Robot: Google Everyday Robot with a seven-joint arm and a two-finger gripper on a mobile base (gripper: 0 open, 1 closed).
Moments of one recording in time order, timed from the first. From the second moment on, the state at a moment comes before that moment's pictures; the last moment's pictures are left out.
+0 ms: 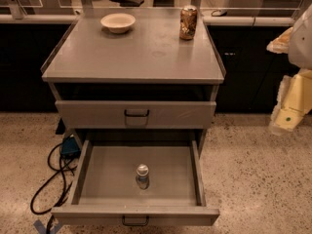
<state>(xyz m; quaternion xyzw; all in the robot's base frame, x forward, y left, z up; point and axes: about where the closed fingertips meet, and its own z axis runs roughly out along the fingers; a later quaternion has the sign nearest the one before) 0.438 -0.217 0.976 -0.60 0.78 -0.03 0.16</state>
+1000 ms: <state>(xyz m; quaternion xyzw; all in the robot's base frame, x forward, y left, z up) 0.457 -0.241 0.902 -0.60 0.76 0.07 0.23</state>
